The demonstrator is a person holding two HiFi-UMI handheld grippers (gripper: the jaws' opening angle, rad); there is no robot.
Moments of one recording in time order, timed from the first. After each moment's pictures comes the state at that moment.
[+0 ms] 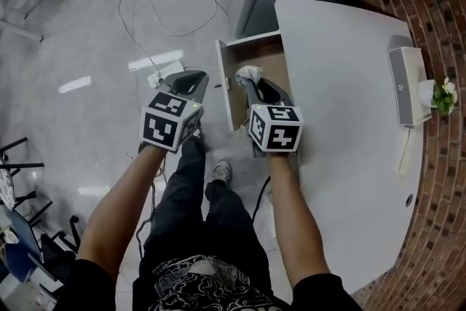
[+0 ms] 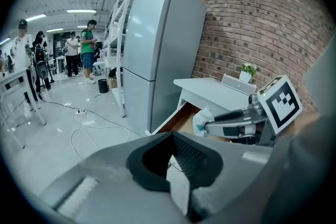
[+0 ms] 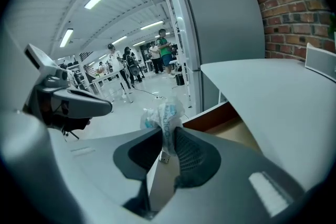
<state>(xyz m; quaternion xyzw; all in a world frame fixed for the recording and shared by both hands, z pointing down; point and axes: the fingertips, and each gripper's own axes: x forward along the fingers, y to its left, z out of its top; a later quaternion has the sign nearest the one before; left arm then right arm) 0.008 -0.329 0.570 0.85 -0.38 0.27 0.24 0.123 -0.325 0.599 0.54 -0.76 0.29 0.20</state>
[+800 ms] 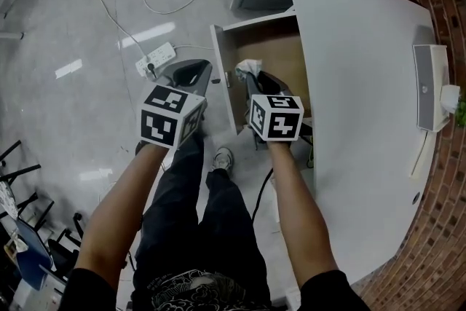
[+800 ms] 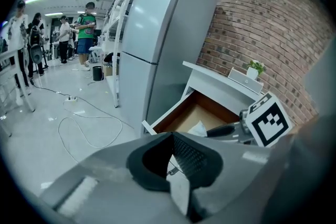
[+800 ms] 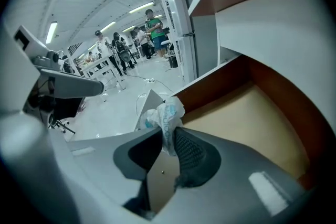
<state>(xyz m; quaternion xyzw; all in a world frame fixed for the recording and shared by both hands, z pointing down) 0.027 -0.373 0.646 0.86 -0.35 0.26 0.28 0.133 -0.349 0.717 0.54 -0.72 0.36 0.26</state>
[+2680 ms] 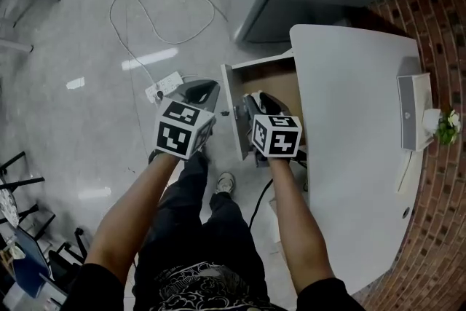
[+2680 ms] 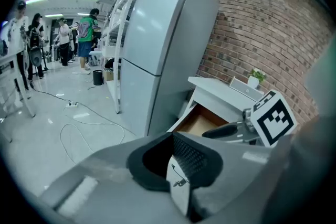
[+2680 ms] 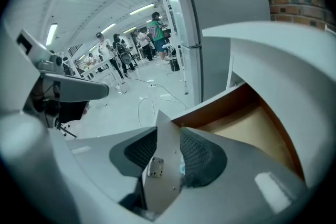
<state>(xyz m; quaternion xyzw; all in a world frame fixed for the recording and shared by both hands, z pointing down) 0.015 -0.411 0.610 0.86 -0.35 0.25 0.28 0.116 -0.383 0.672 0.54 -0.72 0.36 0.26</state>
